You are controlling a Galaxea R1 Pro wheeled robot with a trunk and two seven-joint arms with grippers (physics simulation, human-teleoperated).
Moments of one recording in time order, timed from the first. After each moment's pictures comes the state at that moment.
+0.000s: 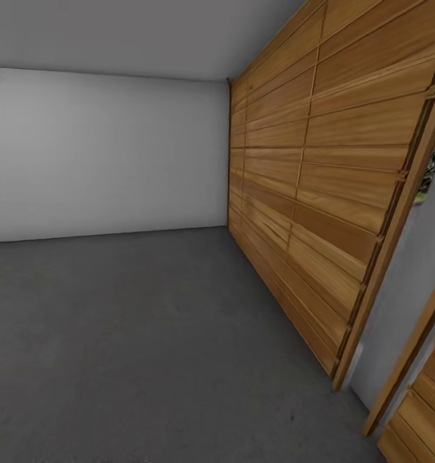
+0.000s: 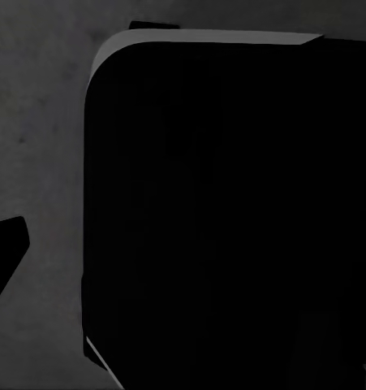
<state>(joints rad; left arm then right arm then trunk) 0.00 -0.01 0.02 -0.04 0.07 -0.05 0.00 0.00 0.01 0.01 0.01 0.01 -0.12 -0.01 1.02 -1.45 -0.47</state>
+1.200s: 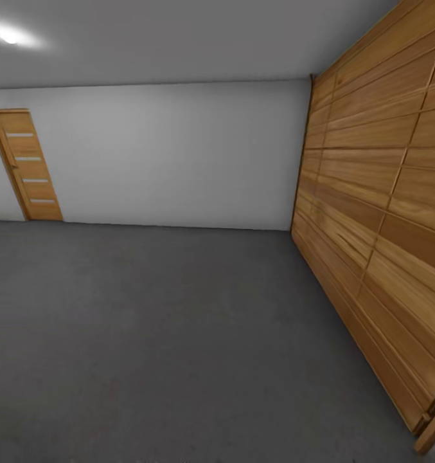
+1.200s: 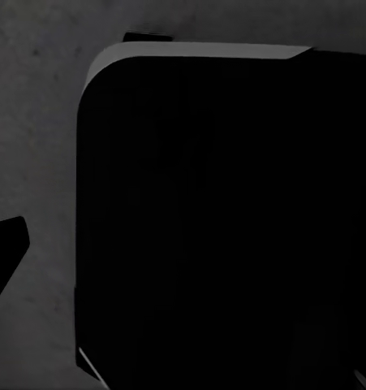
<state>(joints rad) 0.00 -0.02 0.02 -0.04 0.07 -0.05 0.00 0.00 0.00 0.01 0.01 0.01 -0.12 -0.01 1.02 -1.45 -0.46</state>
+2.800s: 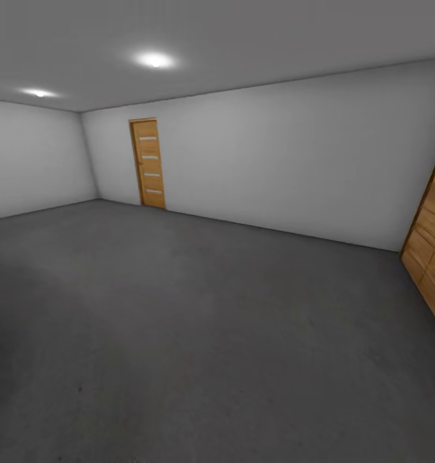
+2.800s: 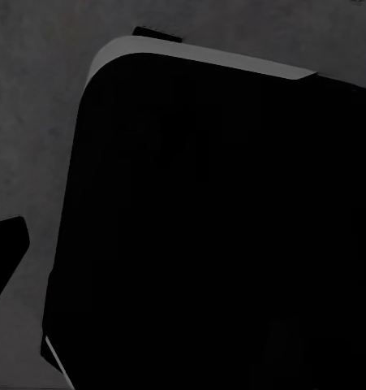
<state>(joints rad) 0.00 -0.02 0.03 -0.04 0.22 -0.05 -0.01 0.00 0.00 0.01 0.01 0.01 -0.13 -0.01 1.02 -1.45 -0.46</state>
